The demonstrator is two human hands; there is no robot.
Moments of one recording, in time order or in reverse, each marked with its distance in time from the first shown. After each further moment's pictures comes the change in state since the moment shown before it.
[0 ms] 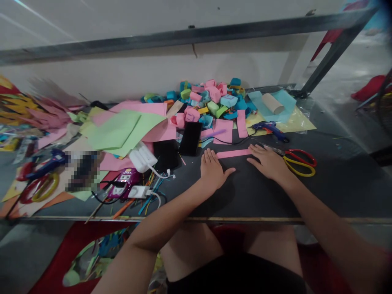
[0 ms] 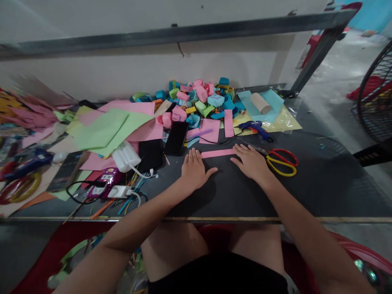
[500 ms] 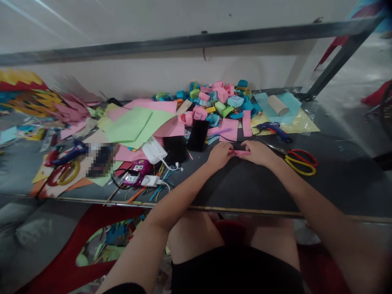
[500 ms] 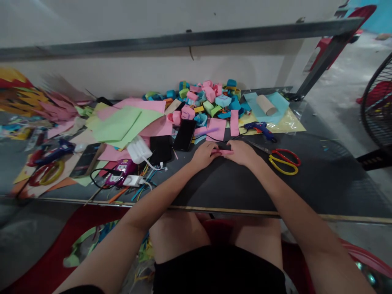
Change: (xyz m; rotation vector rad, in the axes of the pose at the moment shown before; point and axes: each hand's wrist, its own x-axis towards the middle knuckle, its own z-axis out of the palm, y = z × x) left_hand 0.060 -0.026 0.019 -0.481 0.301 0.434; right_hand 0.051 -0.033 -0.026 0.187 -0.097 0.022
